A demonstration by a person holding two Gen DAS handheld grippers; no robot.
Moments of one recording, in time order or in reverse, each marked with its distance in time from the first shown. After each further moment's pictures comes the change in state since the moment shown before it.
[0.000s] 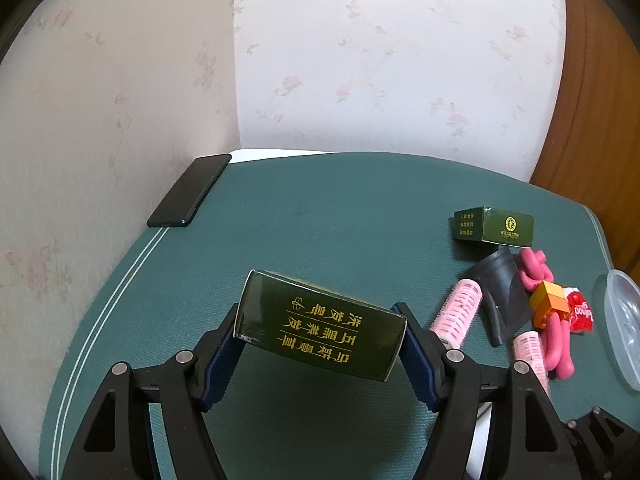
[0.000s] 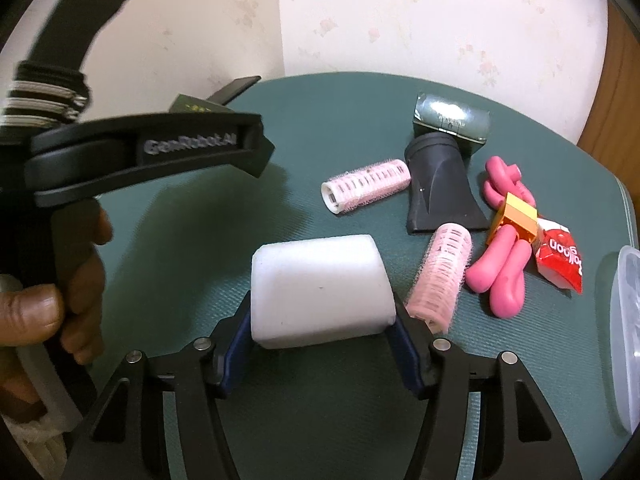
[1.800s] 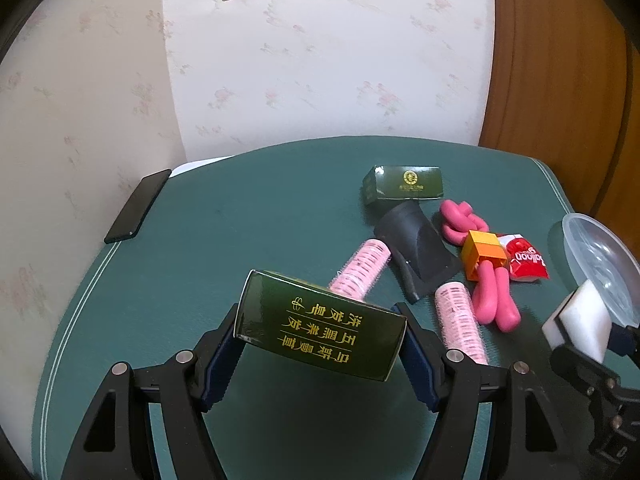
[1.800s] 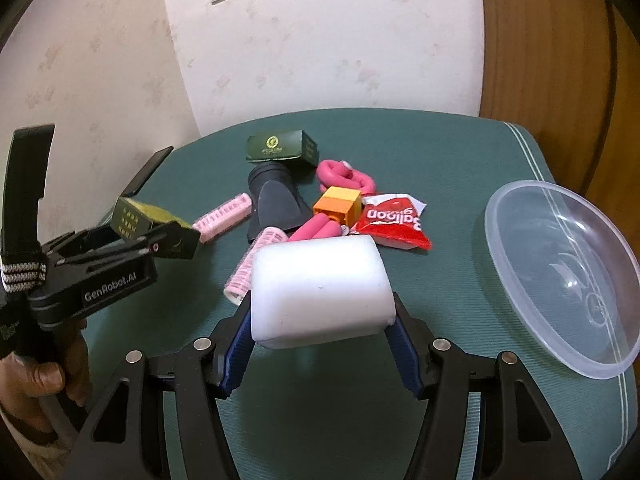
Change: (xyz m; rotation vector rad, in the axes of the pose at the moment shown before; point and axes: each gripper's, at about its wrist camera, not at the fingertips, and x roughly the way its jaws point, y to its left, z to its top) left arm -0.023 -0.068 -0.029 0.151 -0.009 -0.089; right arm -0.071 -0.105 -0.043 0.267 -0.140 -0.124
